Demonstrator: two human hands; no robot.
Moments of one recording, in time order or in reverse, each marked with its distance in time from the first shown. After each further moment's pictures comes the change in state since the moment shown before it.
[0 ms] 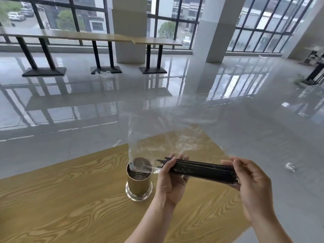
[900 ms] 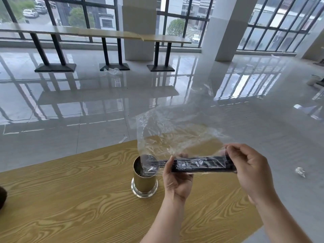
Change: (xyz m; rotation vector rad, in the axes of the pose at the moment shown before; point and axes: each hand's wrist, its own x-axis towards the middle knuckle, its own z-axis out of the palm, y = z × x) left_hand 0.017 -0.007 -0.020 -0.276 0.079 0.054; right_hand 0.026 -0.034 0.026 -0.322 -0.170 -0.187
